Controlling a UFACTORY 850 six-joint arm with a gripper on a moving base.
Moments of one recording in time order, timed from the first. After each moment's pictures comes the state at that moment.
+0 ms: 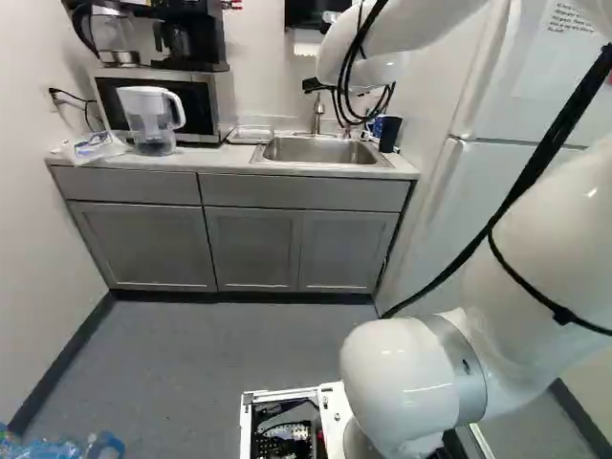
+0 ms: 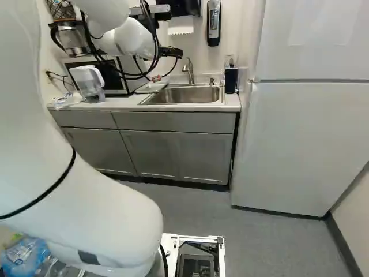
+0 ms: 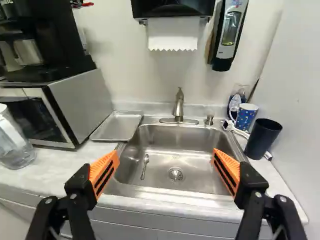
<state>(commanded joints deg) 0.9 8.3 -55.5 0.0 13.3 0.0</state>
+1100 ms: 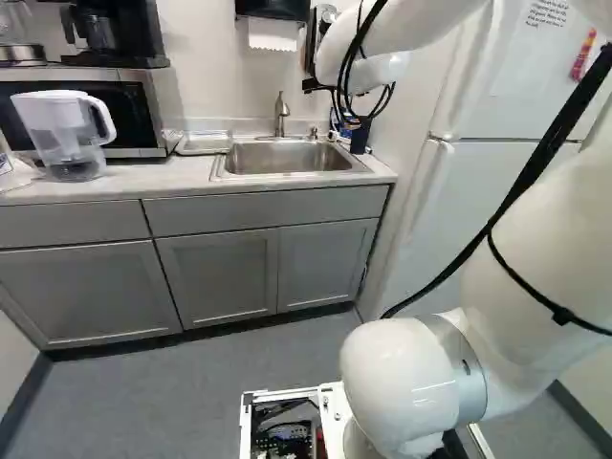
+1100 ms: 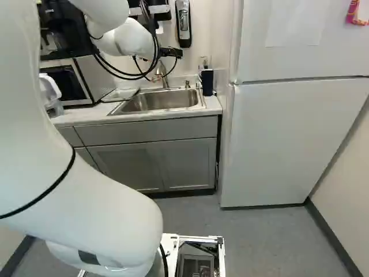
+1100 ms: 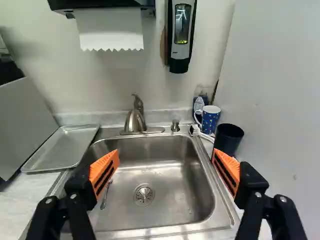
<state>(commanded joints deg) 0.9 8.3 -55.5 0.0 13.3 0.0</state>
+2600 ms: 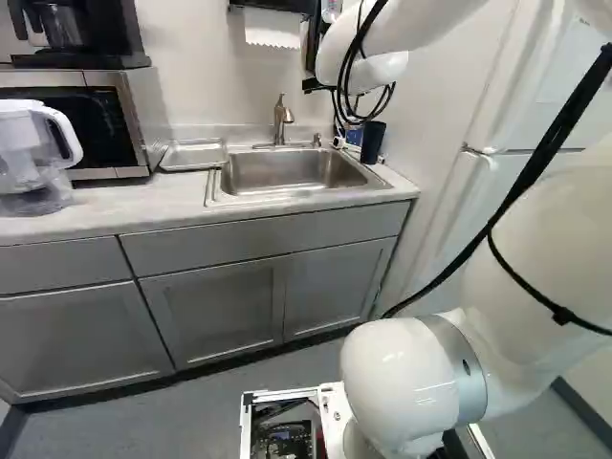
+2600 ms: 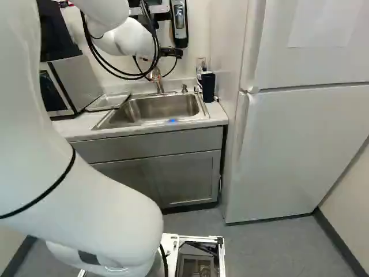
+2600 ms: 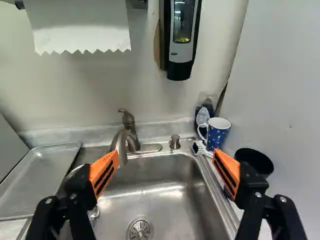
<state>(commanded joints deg) 0.9 8.3 -55.5 0.0 13.3 0.0</state>
